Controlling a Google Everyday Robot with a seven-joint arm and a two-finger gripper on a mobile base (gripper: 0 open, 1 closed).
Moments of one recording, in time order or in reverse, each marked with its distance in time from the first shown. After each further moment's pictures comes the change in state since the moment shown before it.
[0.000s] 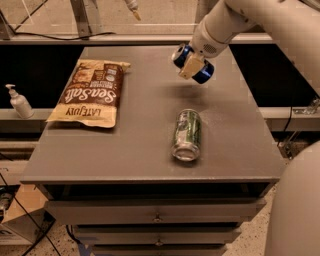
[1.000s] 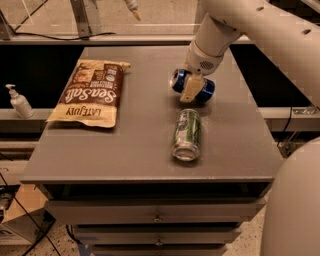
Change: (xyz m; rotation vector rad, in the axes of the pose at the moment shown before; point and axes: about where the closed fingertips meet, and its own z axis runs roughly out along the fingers) arm 0.017 0.068 0.017 -0.231 0.147 -0.146
